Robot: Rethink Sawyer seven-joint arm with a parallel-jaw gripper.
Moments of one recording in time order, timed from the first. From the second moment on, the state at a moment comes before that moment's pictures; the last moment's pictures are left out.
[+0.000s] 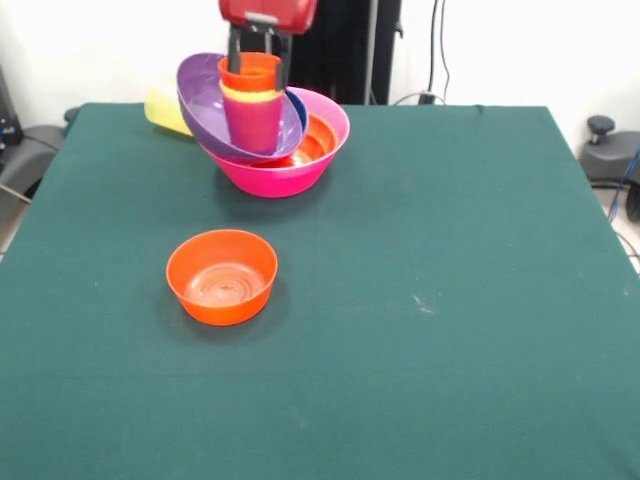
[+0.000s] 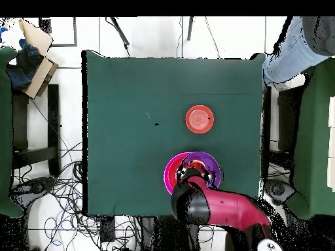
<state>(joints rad) -0.54 -0.94 0.08 2.16 -0.36 0.10 1.84</state>
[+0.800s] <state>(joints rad) -0.63 -1.23 0.22 2.17 -0.25 0.35 1.84</state>
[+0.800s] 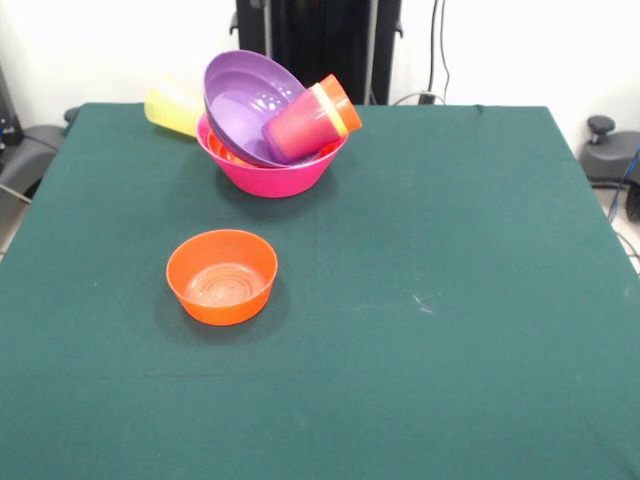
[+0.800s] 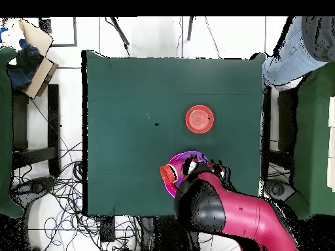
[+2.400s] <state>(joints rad) -0.96 -0.90 0.53 1.80 -0.43 0.54 1.82</state>
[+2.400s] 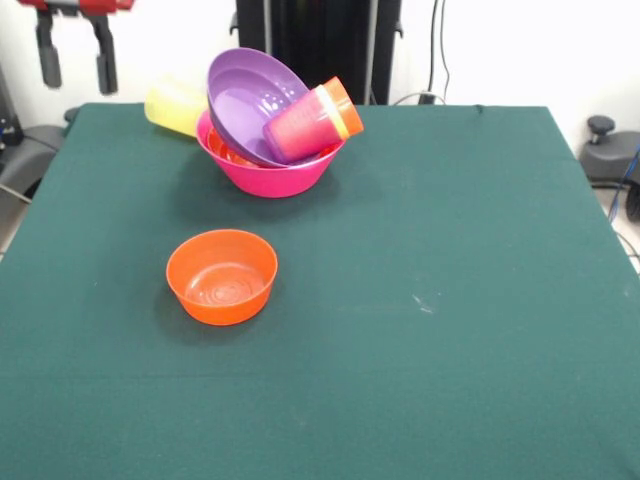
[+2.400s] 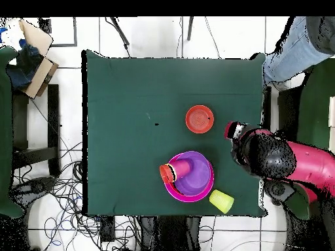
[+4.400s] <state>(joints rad) -1.37 -0.58 0.72 1.79 -0.76 0.49 1.74</state>
